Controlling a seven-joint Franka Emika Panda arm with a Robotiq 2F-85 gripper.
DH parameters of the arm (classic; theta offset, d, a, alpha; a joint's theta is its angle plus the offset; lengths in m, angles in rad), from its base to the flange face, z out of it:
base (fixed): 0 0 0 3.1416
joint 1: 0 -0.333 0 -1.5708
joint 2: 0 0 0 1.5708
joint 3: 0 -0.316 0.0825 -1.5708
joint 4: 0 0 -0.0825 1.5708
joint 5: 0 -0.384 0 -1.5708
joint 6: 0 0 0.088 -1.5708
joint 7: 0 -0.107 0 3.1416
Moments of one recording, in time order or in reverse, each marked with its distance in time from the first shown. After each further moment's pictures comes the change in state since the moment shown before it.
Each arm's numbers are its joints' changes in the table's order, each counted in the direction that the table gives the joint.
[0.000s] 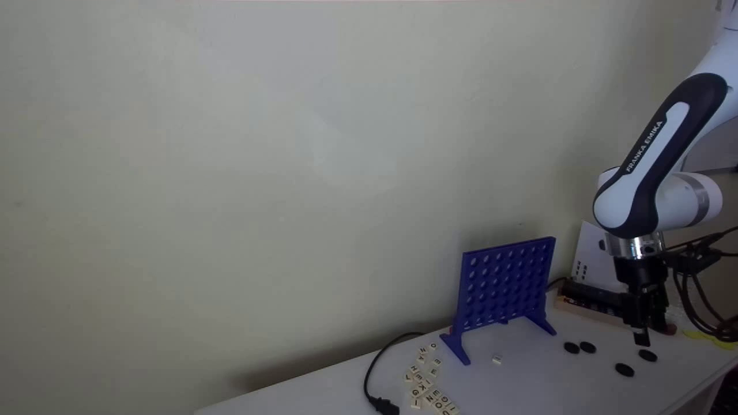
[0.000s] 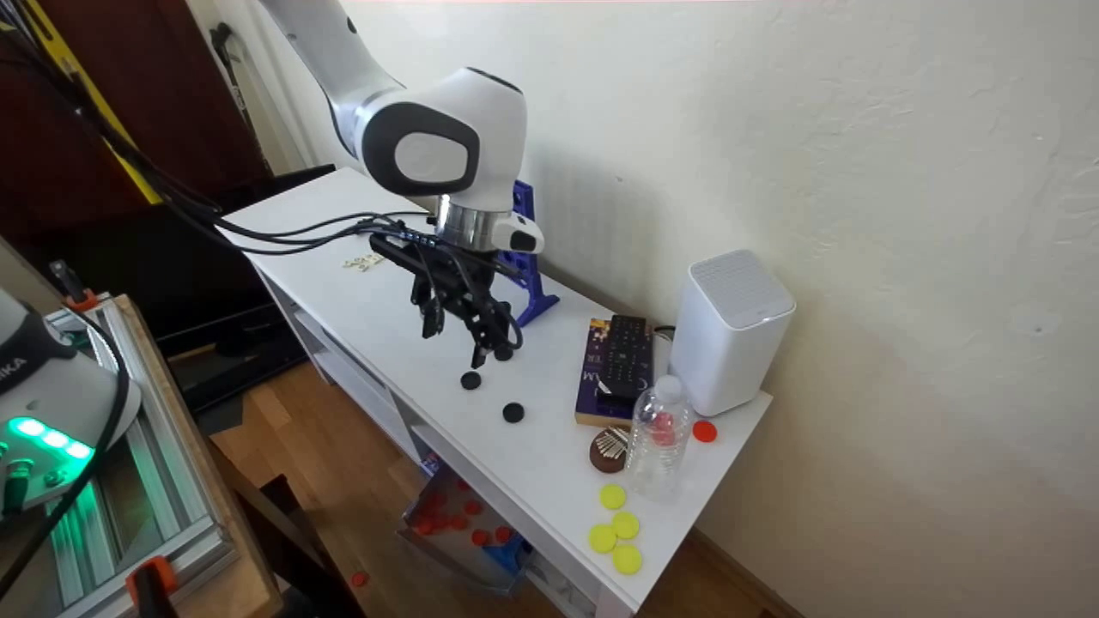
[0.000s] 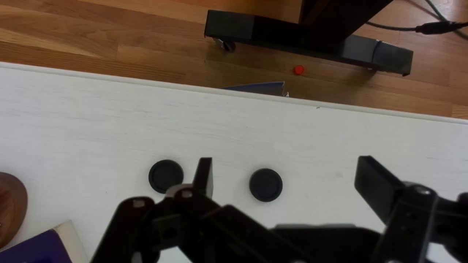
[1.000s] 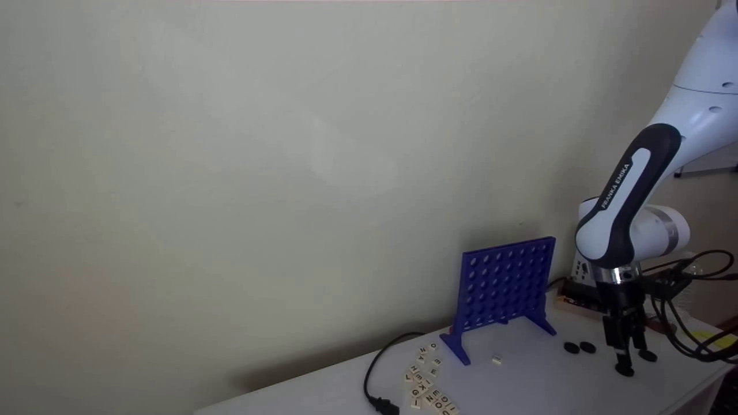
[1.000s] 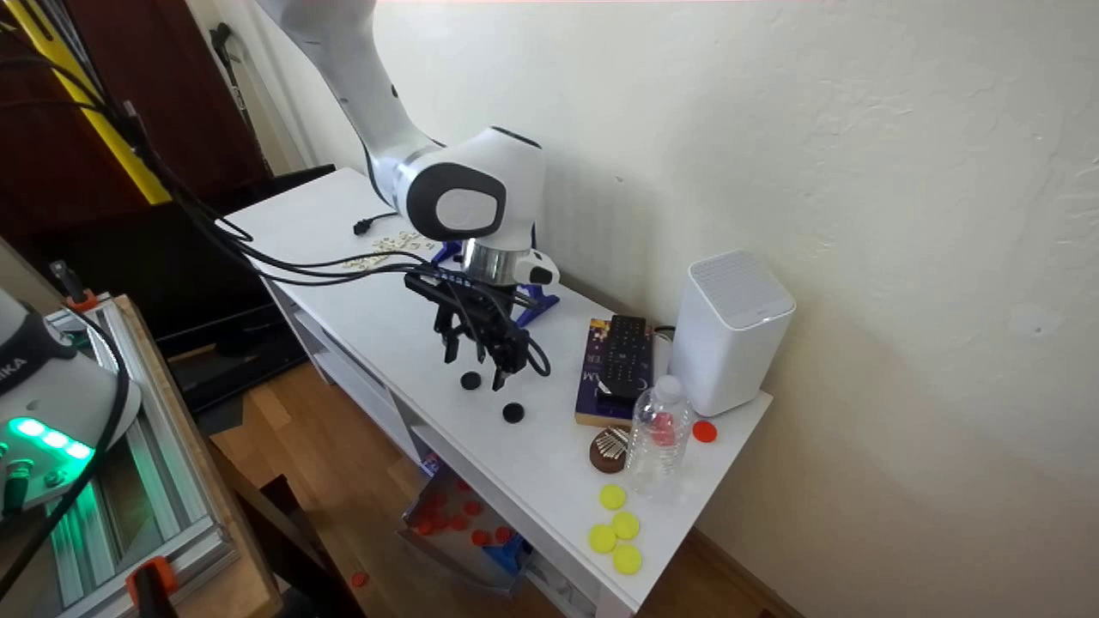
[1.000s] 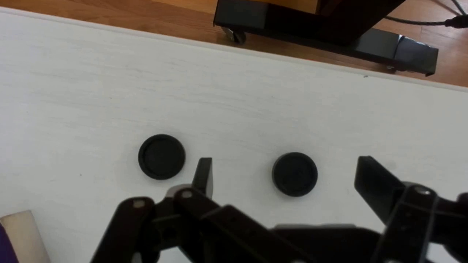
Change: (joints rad) arm 0.008 -0.215 -0.023 0.154 0.014 0.049 -0.005
